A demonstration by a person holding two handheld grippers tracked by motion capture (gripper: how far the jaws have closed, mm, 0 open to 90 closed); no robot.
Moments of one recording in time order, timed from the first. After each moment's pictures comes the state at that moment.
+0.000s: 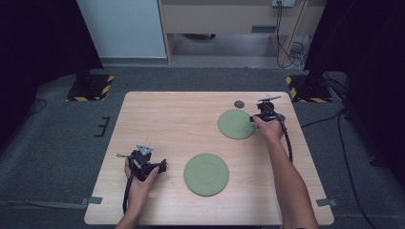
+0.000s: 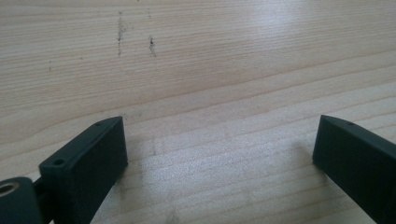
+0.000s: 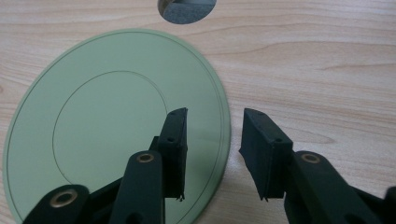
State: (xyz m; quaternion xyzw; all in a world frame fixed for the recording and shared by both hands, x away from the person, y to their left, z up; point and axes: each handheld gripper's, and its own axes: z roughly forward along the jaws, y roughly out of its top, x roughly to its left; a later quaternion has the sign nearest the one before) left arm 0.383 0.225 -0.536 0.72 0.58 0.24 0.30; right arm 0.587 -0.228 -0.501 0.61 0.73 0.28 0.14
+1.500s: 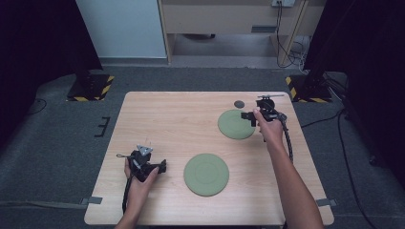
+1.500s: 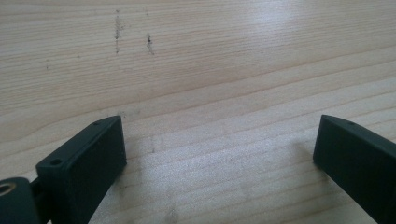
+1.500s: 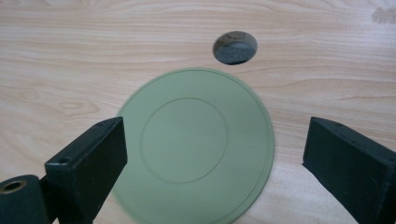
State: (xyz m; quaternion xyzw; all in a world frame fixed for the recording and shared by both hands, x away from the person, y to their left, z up) left arm 0.382 0.226 -0.537 0.73 0.57 0.24 0.30; right arm 0.551 -0.210 -0.454 0.58 0.72 0.36 0.15
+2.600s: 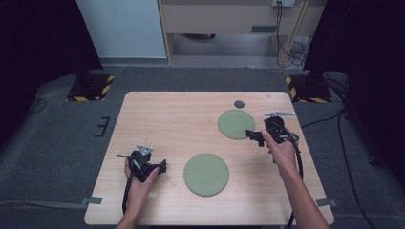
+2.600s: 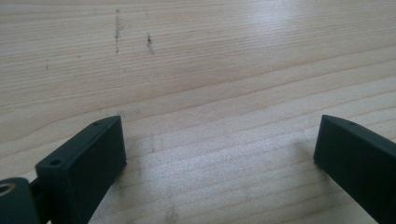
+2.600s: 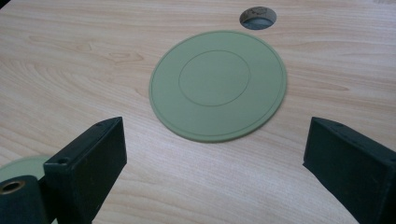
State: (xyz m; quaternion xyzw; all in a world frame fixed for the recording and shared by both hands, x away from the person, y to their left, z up) left arm 0.382 0.225 -0.537 0.73 0.57 0.24 0.30; right arm 0.464 -0.223 -0.447 0.54 0.74 0.38 0.16
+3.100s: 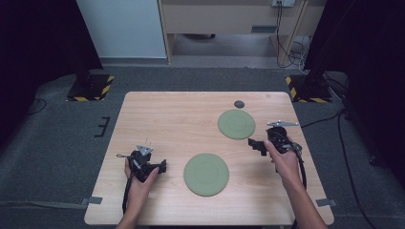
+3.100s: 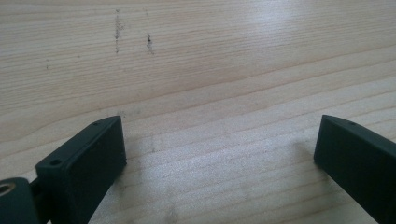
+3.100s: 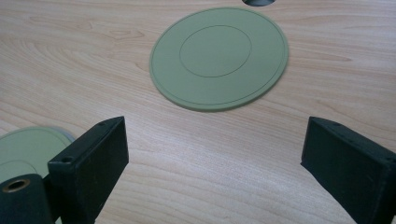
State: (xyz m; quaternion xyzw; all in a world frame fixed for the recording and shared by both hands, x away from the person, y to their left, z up) left arm 0.382 0.225 -0.537 0.73 0.57 0.24 0.30; right arm 0.441 -0.231 -0.464 0.54 0.74 0.38 0.16
